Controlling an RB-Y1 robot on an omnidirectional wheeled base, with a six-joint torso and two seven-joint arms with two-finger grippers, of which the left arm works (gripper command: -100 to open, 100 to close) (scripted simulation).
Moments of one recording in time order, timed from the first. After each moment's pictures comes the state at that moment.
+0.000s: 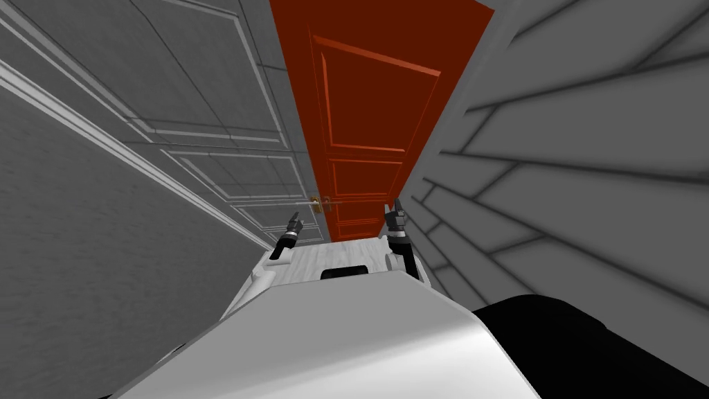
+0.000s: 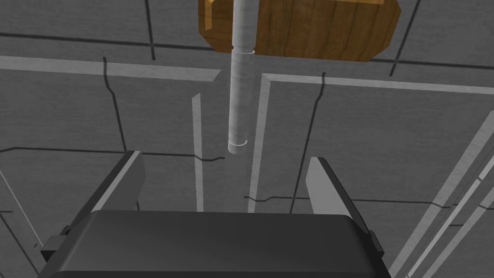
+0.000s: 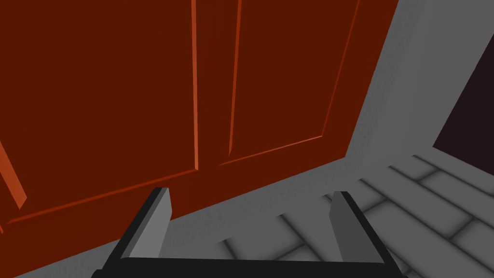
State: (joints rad) arm 0.01 0.30 0.02 -1.24 0.09 -0.34 0.22
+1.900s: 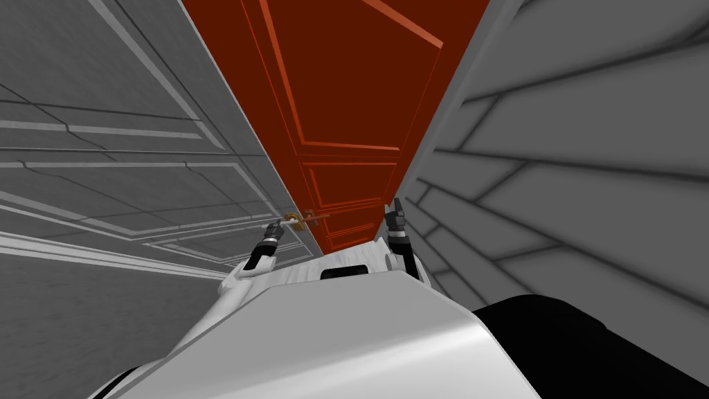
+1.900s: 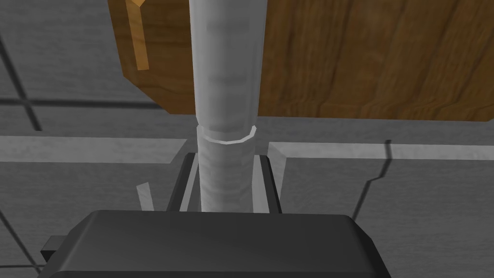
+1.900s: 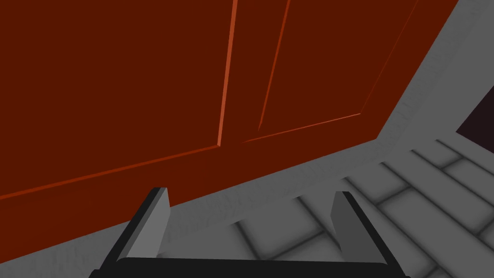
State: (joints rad) arm 0.04 0.44 0.11 -1.12 0.14 -0.42 0.31
